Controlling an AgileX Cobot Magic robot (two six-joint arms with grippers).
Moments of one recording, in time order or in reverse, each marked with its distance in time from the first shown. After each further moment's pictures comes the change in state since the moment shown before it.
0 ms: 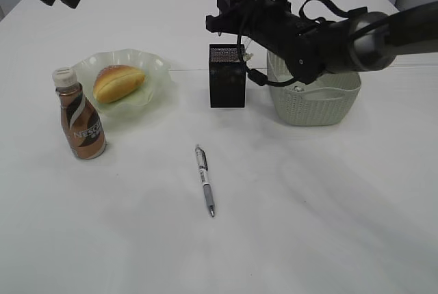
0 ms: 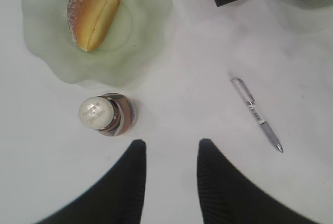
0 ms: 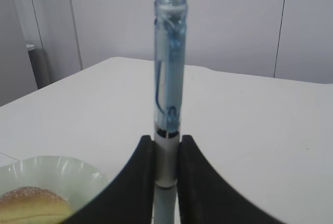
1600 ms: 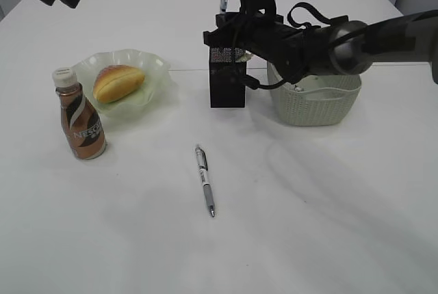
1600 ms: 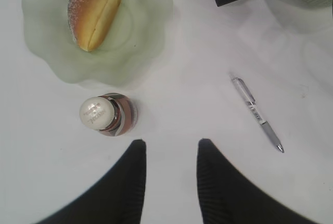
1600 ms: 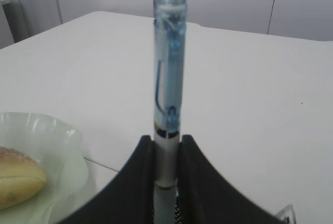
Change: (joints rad) left arm 0.000 0.000 0.000 0.000 0.000 0.000; right arm -0.002 0.114 -0.146 0.025 0.165 -0.042
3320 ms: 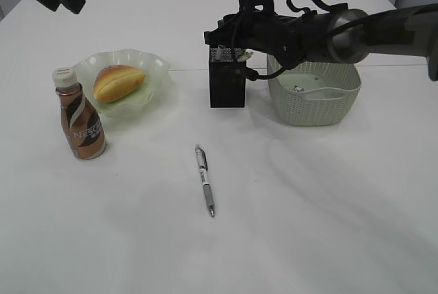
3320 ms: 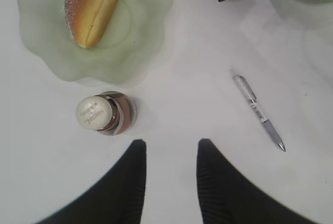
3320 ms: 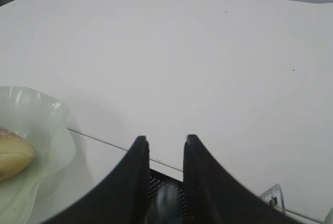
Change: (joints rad) left arm 0.000 0.019 0.000 0.000 0.000 0.000; right arm 0.000 0.012 -0.097 0.008 0.224 -0.002
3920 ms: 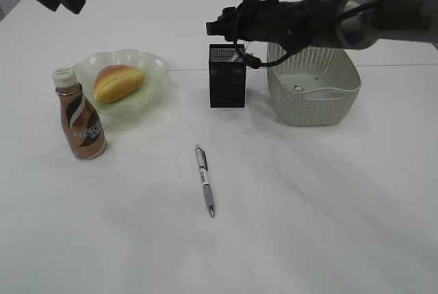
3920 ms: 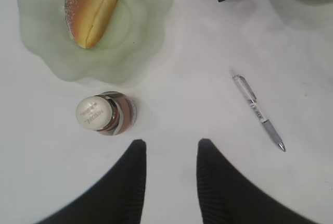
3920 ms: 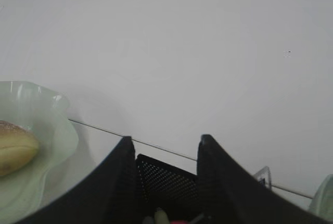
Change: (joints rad) left arm 0.000 0.000 0.000 0.000 0.000 0.000; right arm 0.000 -0.049 -0.001 0.000 0.115 0.046
